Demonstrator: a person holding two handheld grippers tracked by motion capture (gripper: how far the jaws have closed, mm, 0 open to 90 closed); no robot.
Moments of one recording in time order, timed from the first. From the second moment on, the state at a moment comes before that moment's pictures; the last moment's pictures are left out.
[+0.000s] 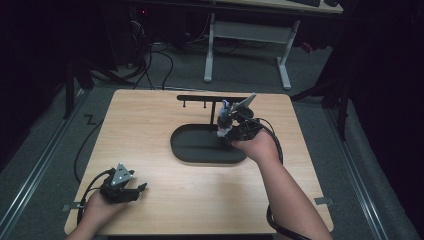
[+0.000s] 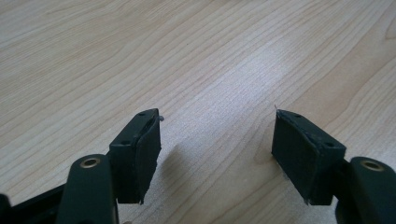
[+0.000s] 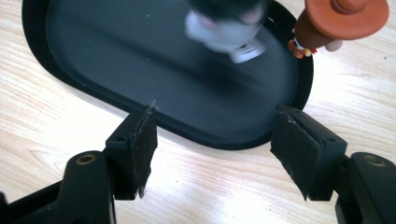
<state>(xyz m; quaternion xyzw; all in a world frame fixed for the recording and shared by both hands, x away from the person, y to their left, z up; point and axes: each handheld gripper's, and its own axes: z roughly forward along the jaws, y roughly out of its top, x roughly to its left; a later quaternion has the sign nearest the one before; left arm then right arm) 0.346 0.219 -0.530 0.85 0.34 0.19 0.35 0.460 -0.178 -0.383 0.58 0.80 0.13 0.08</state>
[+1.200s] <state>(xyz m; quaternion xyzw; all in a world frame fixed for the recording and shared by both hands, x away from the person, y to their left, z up) 0.345 0.211 -0.531 0.85 0.33 0.18 0.36 0.405 -0.232 -0.455 0.58 0.77 0.24 0.07</state>
